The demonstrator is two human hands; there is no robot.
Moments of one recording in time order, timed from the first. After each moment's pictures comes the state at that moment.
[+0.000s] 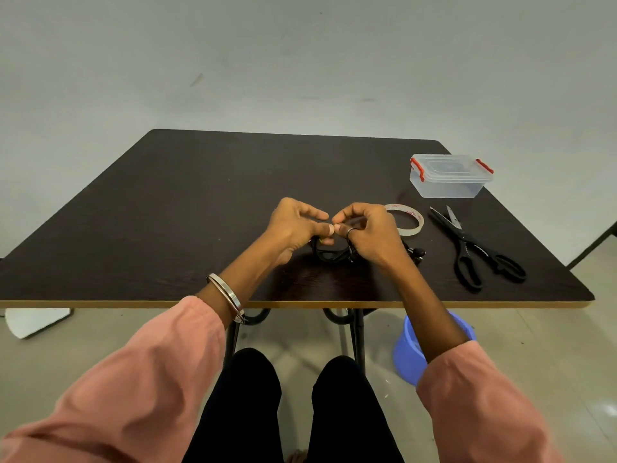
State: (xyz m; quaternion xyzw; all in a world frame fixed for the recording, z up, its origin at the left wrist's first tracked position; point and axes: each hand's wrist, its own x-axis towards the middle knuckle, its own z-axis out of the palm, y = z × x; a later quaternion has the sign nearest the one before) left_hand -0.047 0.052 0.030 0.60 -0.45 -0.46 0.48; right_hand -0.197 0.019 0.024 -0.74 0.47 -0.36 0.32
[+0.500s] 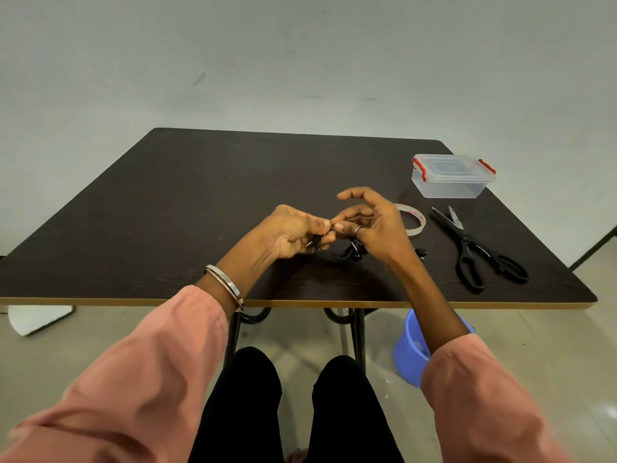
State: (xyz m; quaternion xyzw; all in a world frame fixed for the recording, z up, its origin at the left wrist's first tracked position) left_hand -0.041 0.043 0.031 0.57 -0.31 -0.60 0.46; right_hand -0.207 0.014 0.022 -0.74 0.34 -0.42 0.41
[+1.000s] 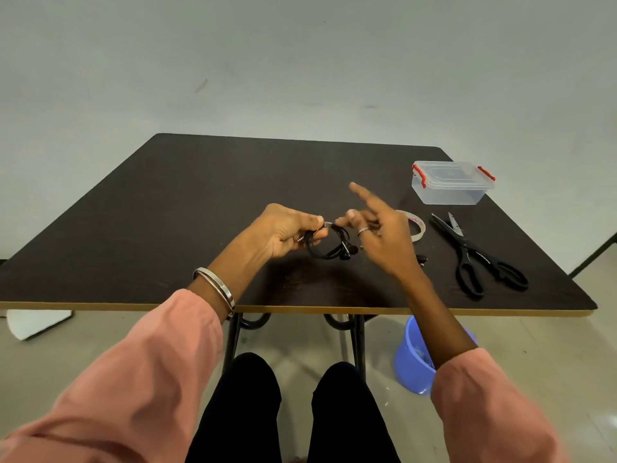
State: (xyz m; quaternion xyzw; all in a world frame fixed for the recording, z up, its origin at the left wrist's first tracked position) left_hand -0.028 0.041 0.036 0.56 -0.31 -0.59 0.50; right_hand -0.209 0.019 0.022 -0.79 0.33 -0.46 0.24
